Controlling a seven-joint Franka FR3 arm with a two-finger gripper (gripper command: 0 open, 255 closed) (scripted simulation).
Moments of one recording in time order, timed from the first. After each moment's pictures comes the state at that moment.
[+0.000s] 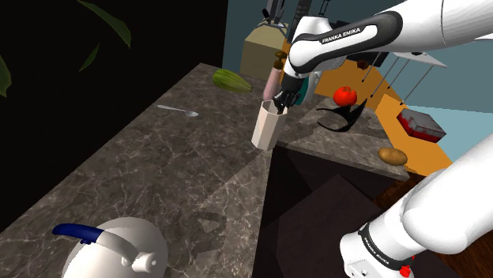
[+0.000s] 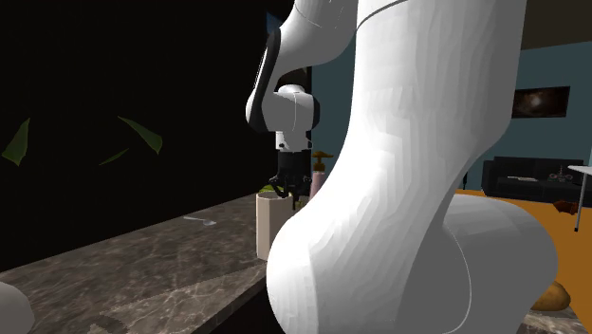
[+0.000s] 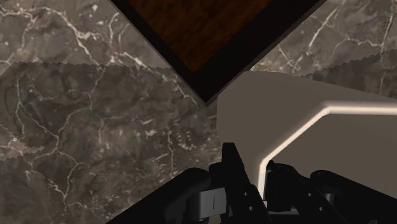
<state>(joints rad) -0.01 -0.01 -0.06 -2.19 0.02 2.17 -0.02</state>
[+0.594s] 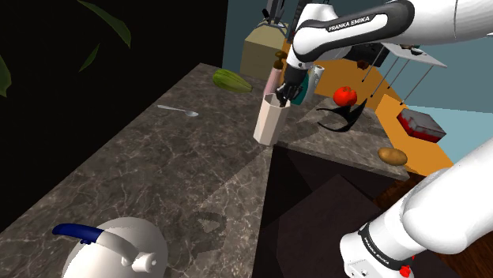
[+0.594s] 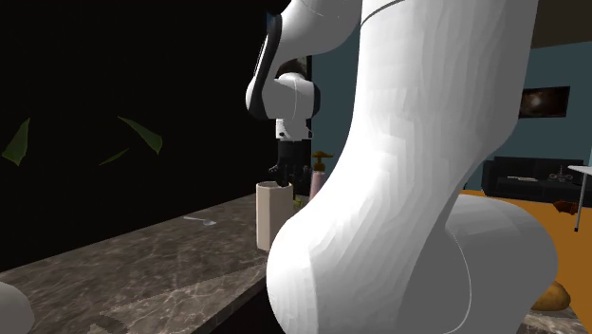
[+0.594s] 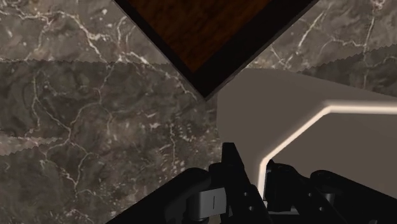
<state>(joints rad) -0.02 -0.04 -0.06 -2.15 0.01 2.09 -0.02</state>
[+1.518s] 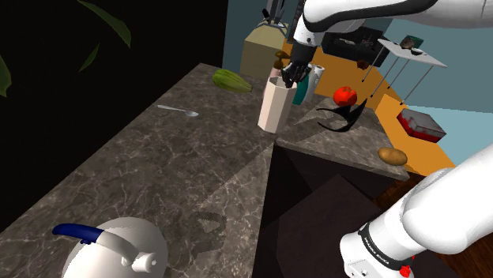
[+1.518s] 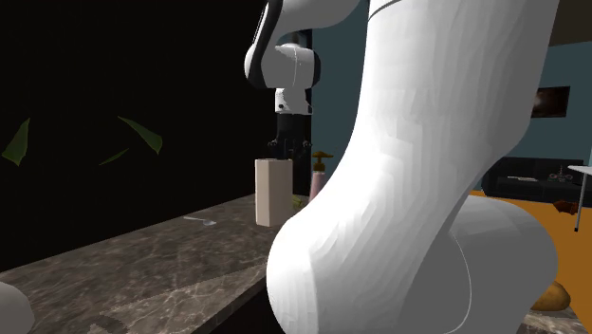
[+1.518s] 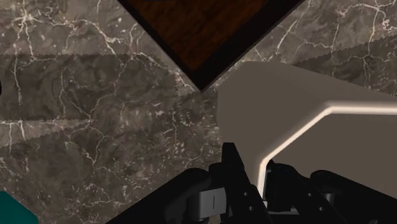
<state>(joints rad) -0.01 -0.09 -0.06 -2.01 0.01 1.90 -0.01</state>
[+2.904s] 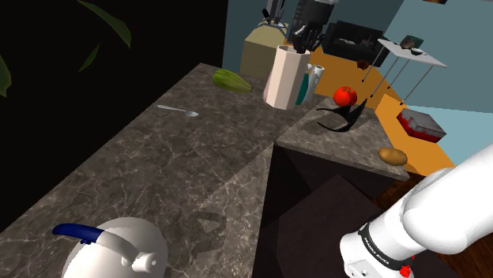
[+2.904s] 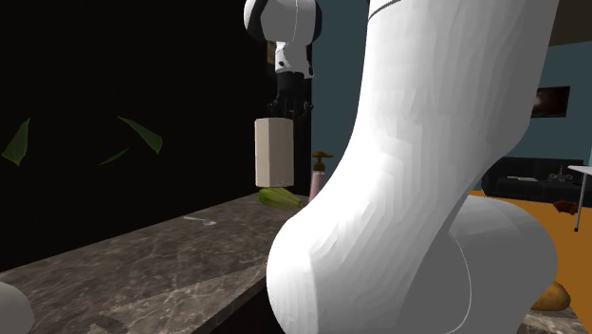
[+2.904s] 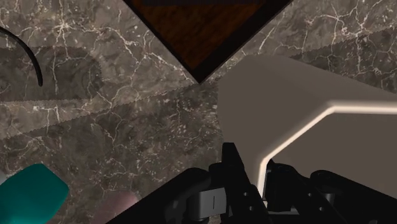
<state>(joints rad) -0.02 -0.09 -0.06 -1.73 0.01 1.62 -0.01</state>
